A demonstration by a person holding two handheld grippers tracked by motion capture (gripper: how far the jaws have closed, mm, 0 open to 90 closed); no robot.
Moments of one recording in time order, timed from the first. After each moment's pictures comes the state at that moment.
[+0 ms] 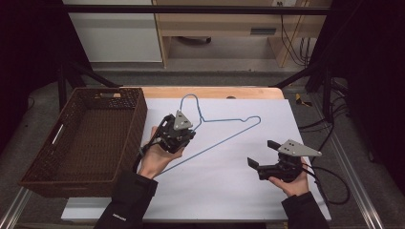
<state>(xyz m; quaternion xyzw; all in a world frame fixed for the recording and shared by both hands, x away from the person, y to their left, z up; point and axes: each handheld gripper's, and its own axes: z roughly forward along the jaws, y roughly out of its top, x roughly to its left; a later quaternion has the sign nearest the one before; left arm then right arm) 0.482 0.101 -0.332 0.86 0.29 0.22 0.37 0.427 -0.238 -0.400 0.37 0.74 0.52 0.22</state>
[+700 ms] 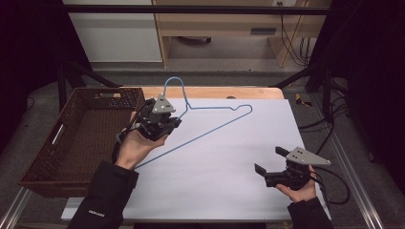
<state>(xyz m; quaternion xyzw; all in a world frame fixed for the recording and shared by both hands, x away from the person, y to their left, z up) 0.483 0.140 -0.276 0.86 0.29 0.23 0.36 0.411 -0.255 -0.408 0.38 0.73 0.51 0.23</state>
